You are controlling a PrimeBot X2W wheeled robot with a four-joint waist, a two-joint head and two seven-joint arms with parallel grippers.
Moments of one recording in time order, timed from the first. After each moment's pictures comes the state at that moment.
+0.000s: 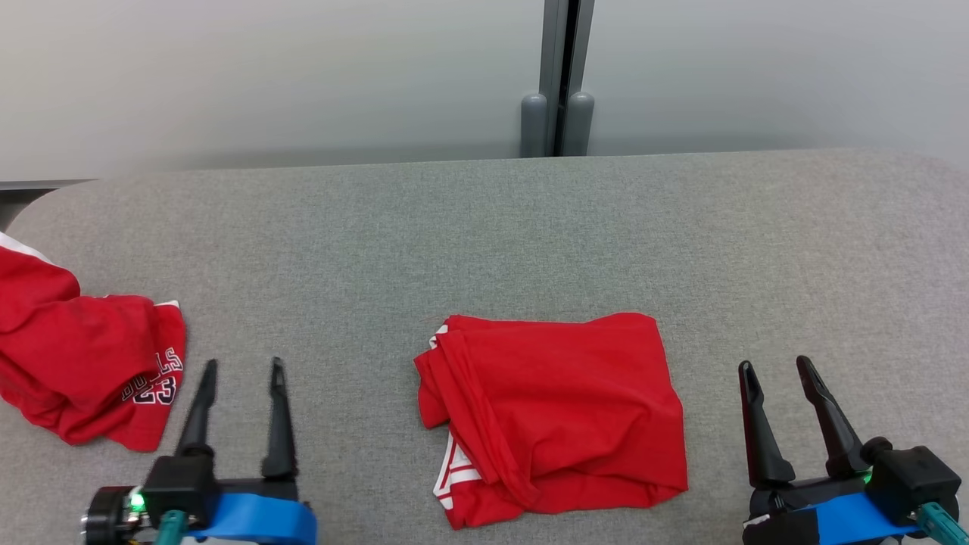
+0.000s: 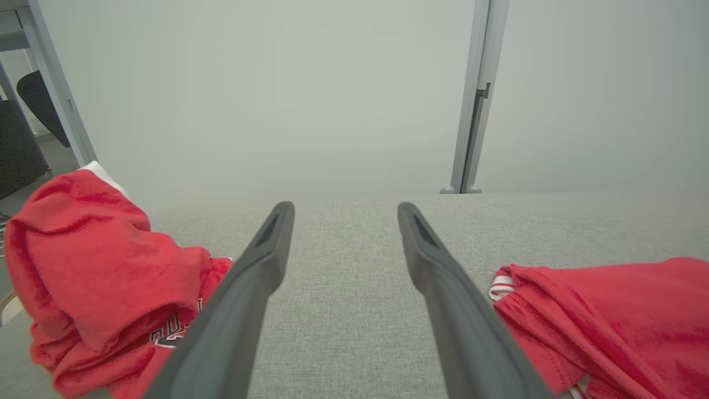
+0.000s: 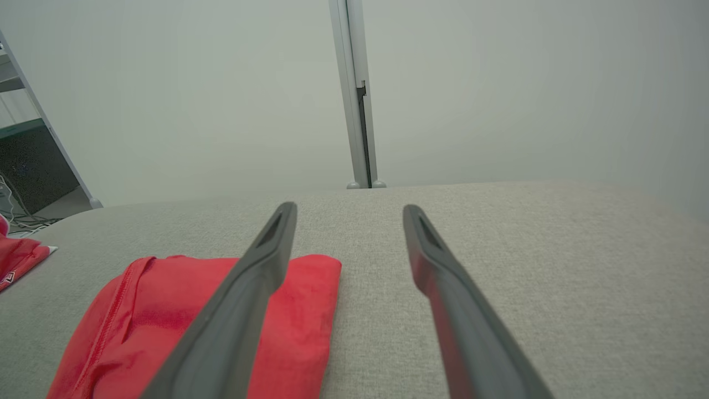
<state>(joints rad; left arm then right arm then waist) 0.00 0.05 0.01 0.17 -0.04 -0.07 -0.26 0.03 -0.05 0.00 0.08 0.18 0.13 -0.26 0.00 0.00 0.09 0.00</state>
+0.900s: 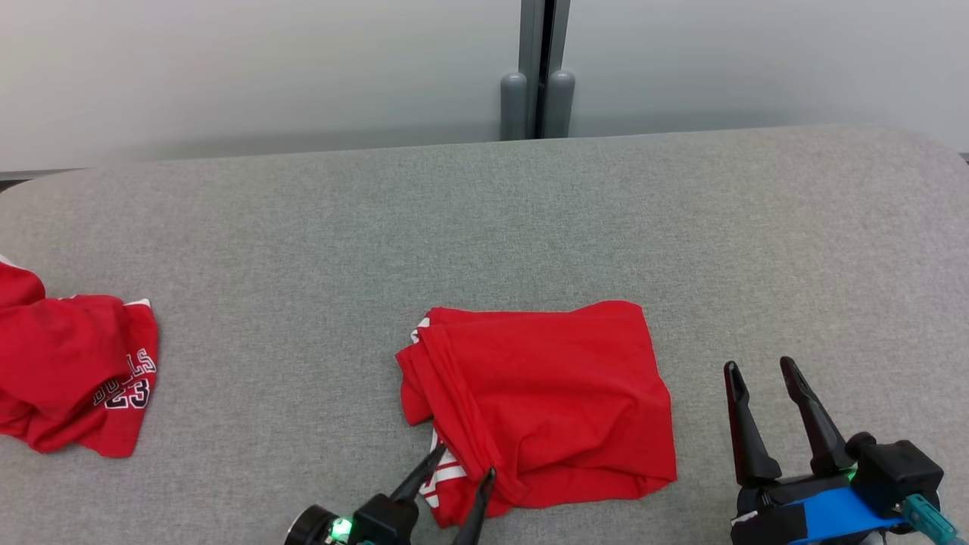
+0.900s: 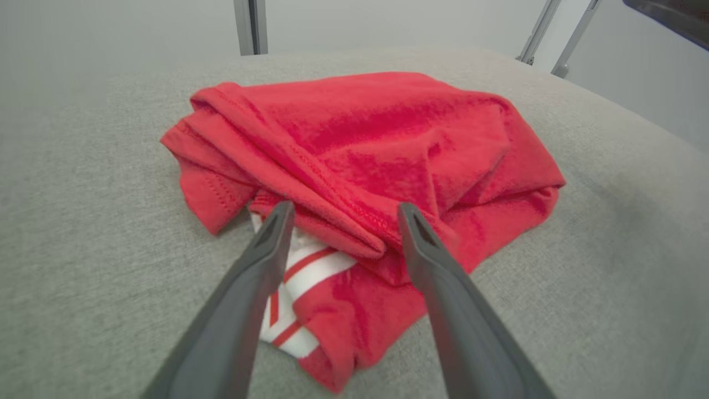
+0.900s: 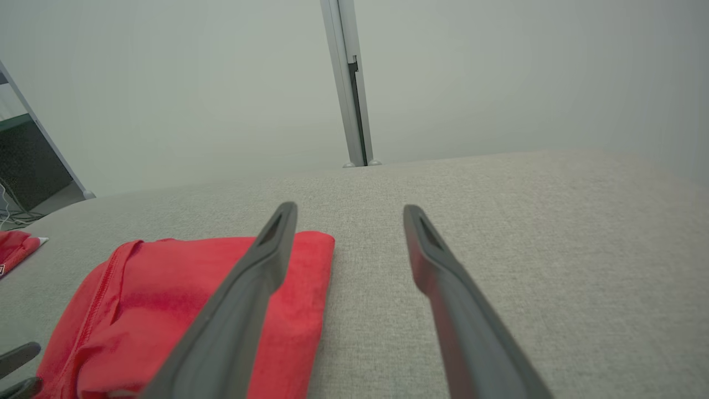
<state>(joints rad) -0.06 0.10 -0.53 0.43 -0.22 -0.13 -0.26 0.00 -0.05 0.03 0.13 0.20 0.13 -0.26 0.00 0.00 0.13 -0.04</state>
